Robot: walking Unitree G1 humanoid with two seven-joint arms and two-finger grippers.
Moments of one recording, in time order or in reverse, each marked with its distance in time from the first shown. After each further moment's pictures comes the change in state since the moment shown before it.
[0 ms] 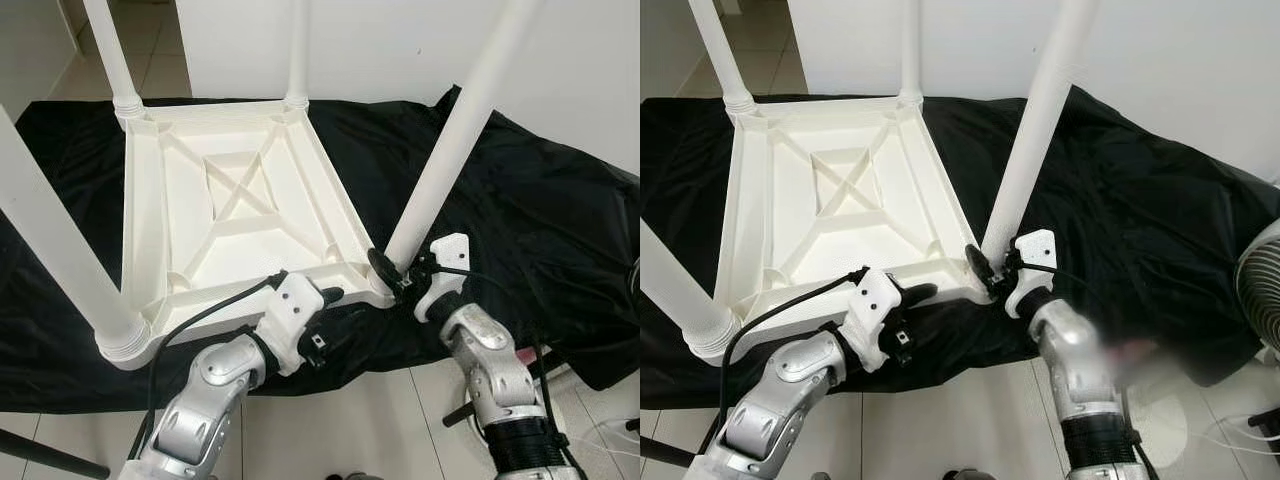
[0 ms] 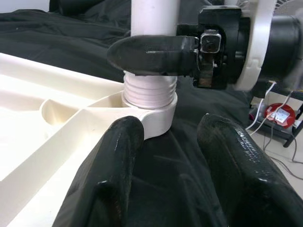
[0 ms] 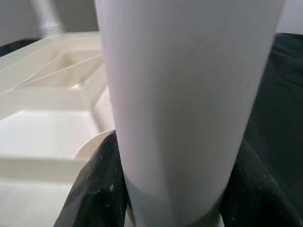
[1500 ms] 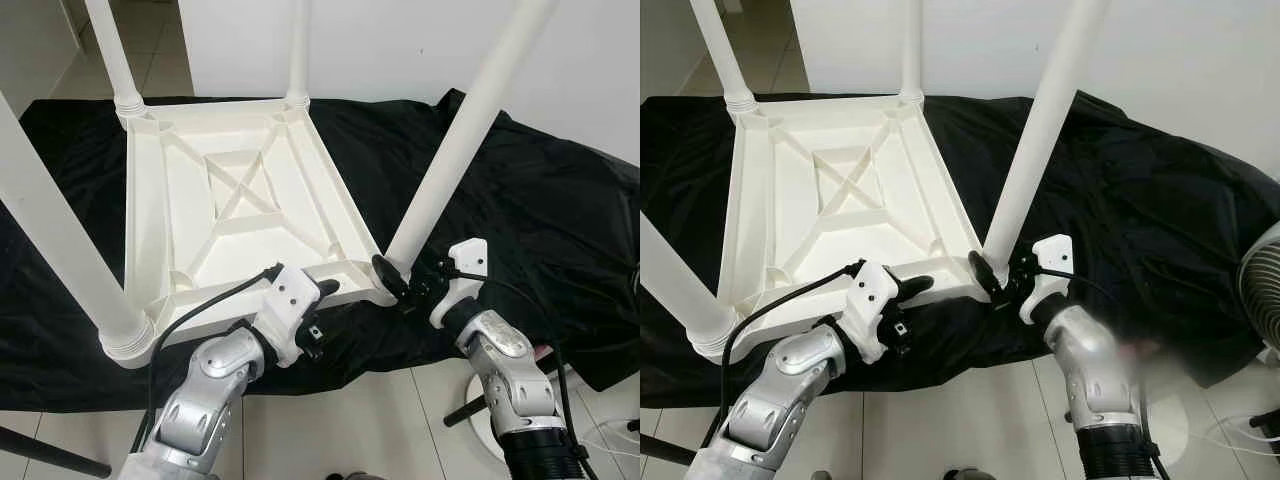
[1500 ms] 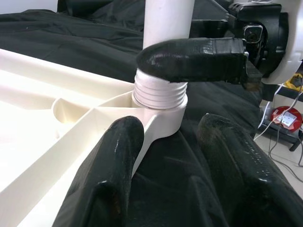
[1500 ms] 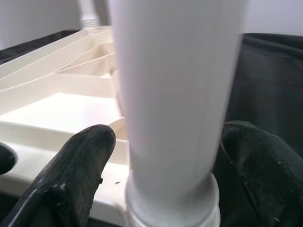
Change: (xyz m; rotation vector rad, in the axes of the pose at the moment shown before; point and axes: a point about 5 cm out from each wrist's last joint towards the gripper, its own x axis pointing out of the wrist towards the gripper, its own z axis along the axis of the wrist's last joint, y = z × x) left arm 0.004 0.004 -0.001 -0.003 -0.005 0.017; right arm -0.012 -0.024 0.005 -0.044 0.030 0.229
